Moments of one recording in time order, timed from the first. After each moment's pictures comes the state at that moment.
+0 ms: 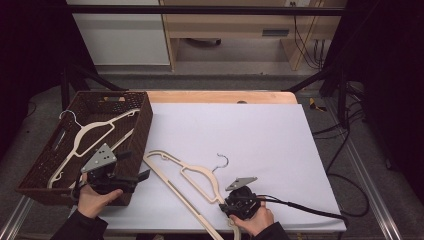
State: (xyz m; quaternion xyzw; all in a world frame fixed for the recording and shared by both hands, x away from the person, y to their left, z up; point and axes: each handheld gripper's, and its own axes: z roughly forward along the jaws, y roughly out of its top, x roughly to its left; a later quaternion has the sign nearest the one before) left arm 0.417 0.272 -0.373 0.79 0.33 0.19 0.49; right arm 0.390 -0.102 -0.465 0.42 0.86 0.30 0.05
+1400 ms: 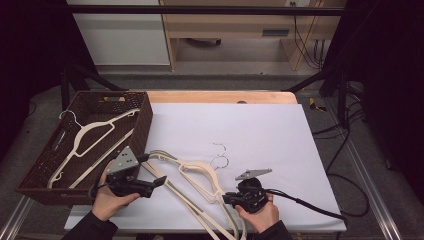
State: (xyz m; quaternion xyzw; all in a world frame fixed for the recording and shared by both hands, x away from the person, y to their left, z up) left arm 0.419 0.224 -0.378 0.82 0.29 0.17 0.46; right arm 0.397 -0.122 -0.439 0.45 0.81 0.37 0.00
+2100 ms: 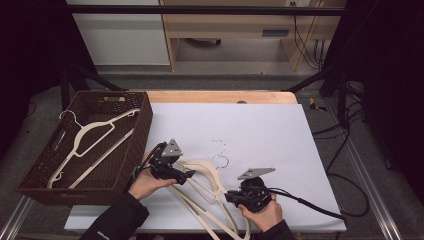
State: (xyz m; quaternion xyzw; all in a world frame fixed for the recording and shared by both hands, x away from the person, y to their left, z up) left arm 0.486 0.150 -0.421 0.88 0.26 0.13 0.36; right arm 0.396 -0.127 -0.430 0.43 0.82 0.38 0.02
